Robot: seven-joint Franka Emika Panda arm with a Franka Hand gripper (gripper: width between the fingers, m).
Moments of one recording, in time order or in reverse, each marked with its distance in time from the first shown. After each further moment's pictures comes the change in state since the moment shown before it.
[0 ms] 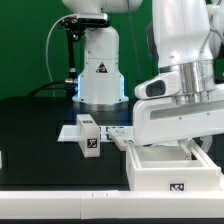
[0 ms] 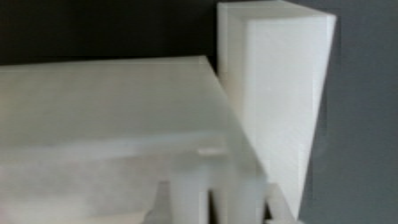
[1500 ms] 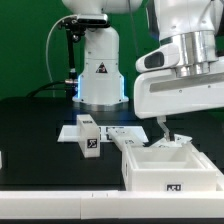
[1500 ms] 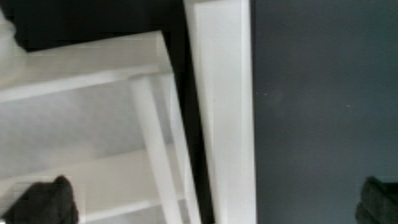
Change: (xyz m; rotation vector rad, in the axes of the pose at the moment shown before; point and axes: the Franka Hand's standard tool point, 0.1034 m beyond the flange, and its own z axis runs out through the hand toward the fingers) arm 0.004 -0.007 -0.044 0.003 0.024 0.095
